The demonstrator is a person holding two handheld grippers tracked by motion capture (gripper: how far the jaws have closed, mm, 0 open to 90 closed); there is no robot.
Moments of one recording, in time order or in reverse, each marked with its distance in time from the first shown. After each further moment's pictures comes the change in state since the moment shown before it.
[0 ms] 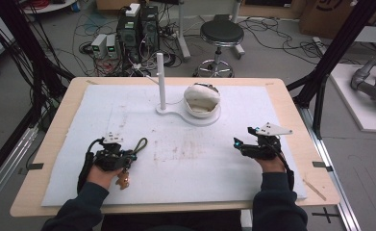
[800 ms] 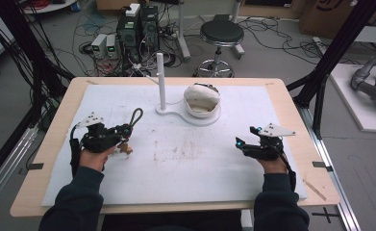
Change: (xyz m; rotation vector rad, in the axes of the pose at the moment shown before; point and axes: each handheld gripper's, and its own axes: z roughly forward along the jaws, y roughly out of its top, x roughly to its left) left arm 0.028 0.045 -0.026 -0.358 -0.151 -0.039; right arm -0.001 -0.001 -0.005 -0.023 -0.014 -0.003
